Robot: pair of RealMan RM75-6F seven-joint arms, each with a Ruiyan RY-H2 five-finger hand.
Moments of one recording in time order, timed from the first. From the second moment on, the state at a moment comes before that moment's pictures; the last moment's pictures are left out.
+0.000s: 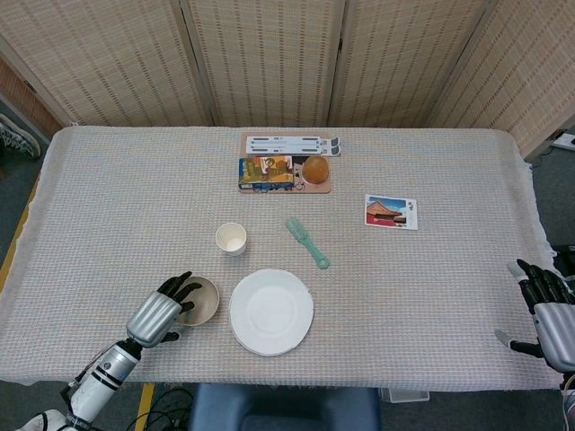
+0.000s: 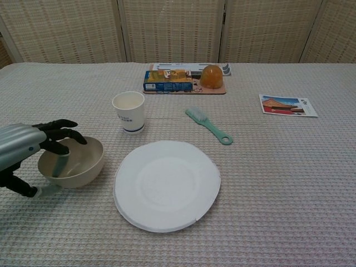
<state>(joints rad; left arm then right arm) -0.43 -1.52 0.06 -1.31 1.68 1.25 0.09 0.03 -0.97 0.01 -1.69 -1.52 1.45 0.09</state>
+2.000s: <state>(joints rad) -0.54 -1.59 -0.05 -1.62 1.64 1.11 0.57 -0.01 -0.92 -0.03 -1.63 -1.63 1.56 0.30</state>
